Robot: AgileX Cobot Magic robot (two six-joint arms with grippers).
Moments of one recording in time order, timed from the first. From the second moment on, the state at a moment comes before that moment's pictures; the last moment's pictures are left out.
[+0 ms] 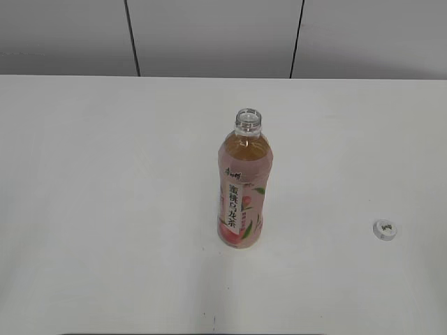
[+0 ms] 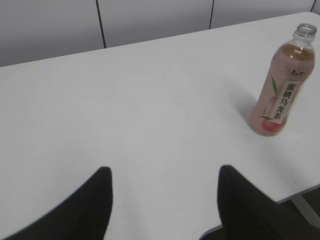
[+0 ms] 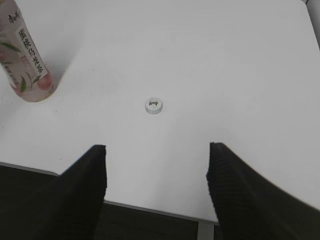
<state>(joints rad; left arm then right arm) -0.34 -0.01 -0.56 0.06 1.03 -0.03 0.22 -0.01 -0.51 0.01 1.11 -0.11</state>
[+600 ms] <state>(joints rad) -0.16 -0.01 -0.56 0.06 1.03 -0.02 0.06 -0.01 -0.51 0.01 1.10 -0.11</state>
